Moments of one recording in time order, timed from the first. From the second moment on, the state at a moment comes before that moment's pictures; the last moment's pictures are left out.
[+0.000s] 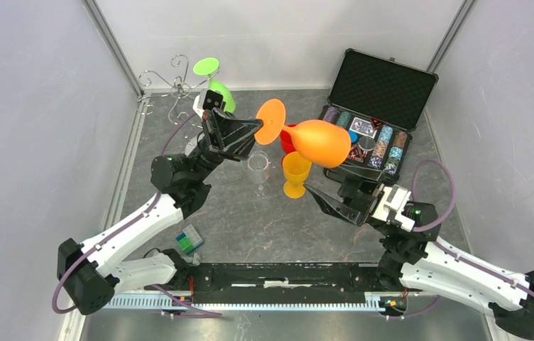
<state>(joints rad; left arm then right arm) -0.75 1.09 0.92 1.02 0.31 -1.93 1.03 0.61 0.53 0.77 -0.13 -0.22</state>
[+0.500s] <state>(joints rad) -0.76 1.00 0.92 0.95 0.31 -1.93 1.03 0.71 0.59 0.90 -0.26 -0.30</state>
